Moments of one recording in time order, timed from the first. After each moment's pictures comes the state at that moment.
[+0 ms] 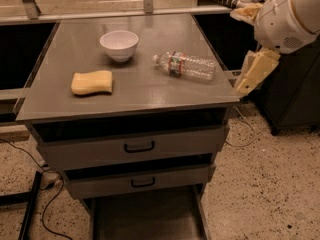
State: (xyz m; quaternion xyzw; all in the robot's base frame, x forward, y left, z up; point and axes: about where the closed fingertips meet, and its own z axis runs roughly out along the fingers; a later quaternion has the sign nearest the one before) arm 0.542 -0.169 0.986 -0.67 0.66 -0.03 0.35
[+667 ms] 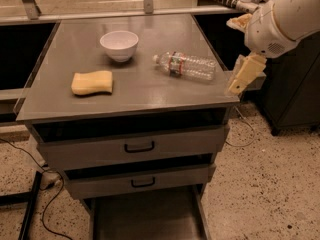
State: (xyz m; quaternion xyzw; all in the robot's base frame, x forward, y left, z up) arm 0.577 -0.176 0.955 -0.65 0.68 -0.02 0.34
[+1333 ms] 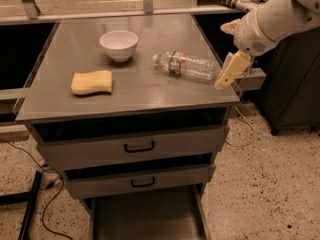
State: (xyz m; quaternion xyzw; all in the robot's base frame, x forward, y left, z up) arm 0.639 -0.181 0.918 -0.62 0.71 0.01 0.34
